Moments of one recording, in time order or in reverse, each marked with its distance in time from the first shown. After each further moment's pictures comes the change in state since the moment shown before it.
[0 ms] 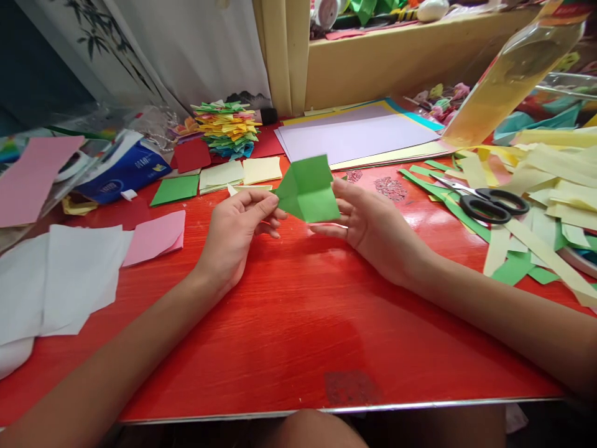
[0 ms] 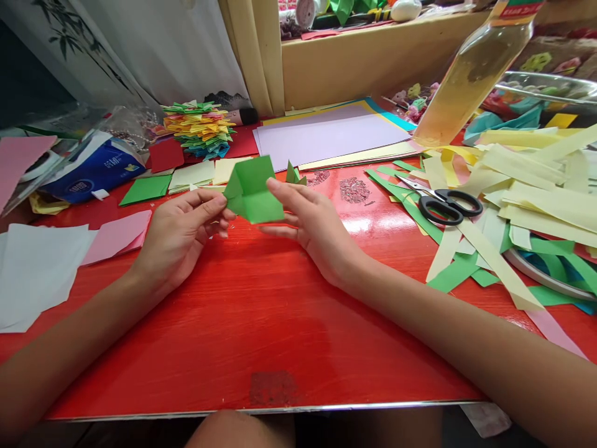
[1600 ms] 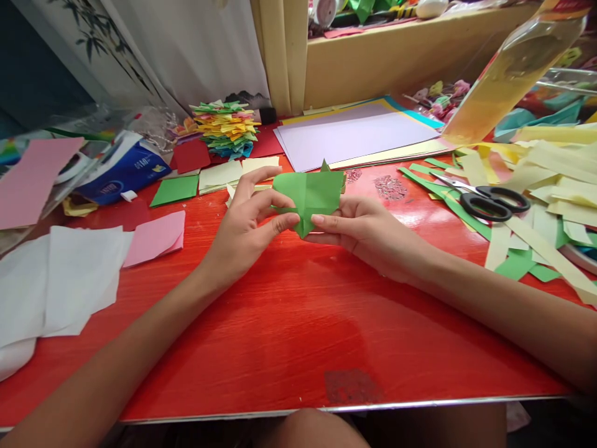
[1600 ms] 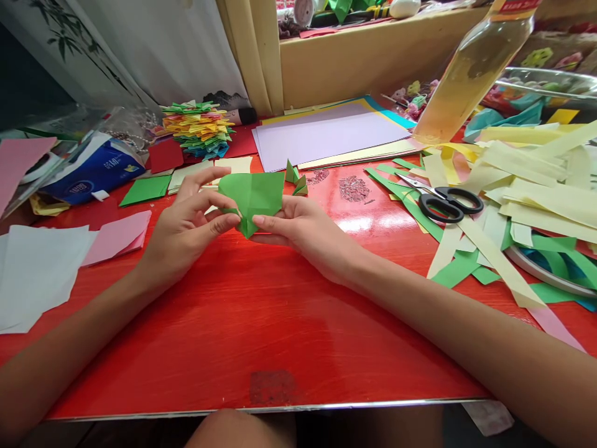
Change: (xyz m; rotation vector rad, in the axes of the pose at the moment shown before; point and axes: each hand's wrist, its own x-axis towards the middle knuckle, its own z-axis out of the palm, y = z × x) left_hand 0.002 -0.002 -0.007 0.572 -0.174 0.514; right_hand -0.002 0.000 -0.002 0.016 -0.209 0.055
